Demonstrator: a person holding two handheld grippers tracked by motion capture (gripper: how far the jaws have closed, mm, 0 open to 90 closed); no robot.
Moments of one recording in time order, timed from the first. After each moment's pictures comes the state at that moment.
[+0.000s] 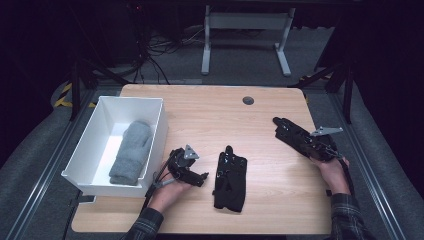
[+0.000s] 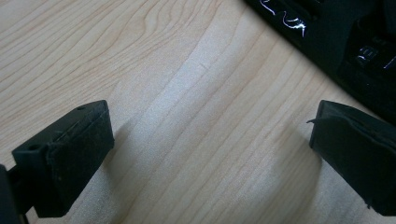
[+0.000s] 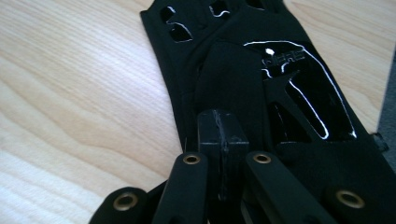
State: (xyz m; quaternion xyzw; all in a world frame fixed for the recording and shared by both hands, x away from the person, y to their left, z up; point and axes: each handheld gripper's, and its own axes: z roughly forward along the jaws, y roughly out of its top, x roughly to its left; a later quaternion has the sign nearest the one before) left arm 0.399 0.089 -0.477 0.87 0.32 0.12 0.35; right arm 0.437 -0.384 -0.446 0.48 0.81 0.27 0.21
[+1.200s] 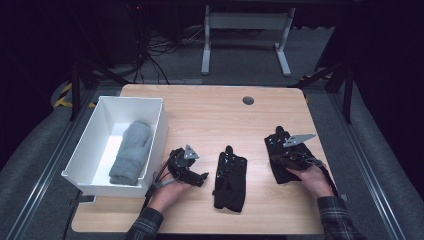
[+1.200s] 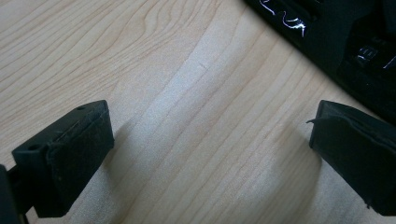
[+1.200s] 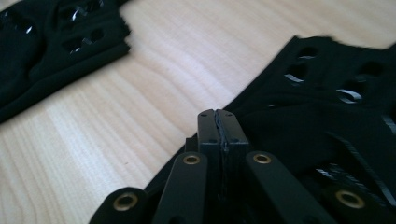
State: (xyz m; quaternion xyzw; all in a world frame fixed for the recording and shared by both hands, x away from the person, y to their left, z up) left arm 0.399 0.089 -0.478 0.87 0.32 0.12 0.35; right arm 0.413 -0.303 -0.440 0.35 0.87 0.32 0.12
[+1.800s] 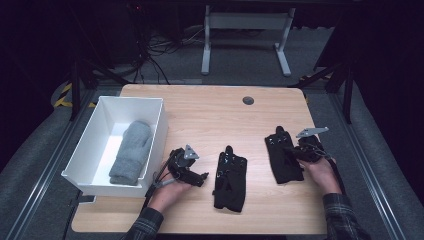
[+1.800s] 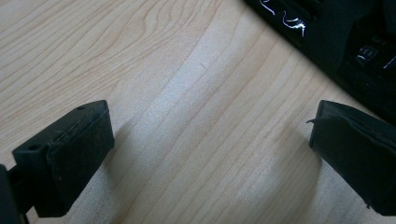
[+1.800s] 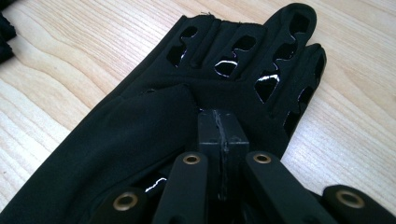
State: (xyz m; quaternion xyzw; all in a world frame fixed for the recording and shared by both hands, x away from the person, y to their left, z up) left arm 0.399 0.089 -0.477 0.87 0.32 0.12 0.35; right arm 0.438 -0.344 -0.447 0.42 0.84 0.31 0.16
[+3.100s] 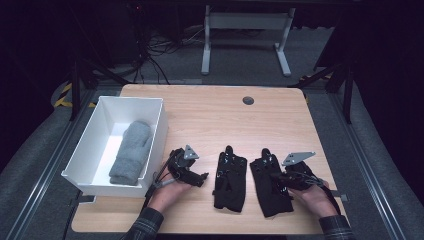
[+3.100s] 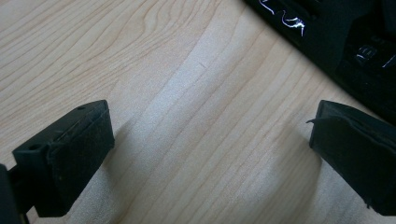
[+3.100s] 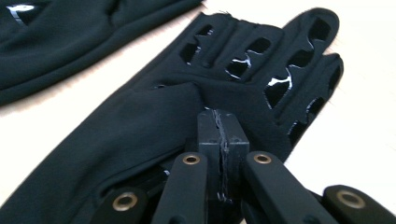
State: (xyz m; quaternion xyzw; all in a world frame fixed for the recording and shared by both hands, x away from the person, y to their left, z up) left arm 0.399 0.089 -0.477 0.87 0.32 0.12 0.35; right arm 0.355 -0.285 -0.442 0.35 0.88 0.30 0.11
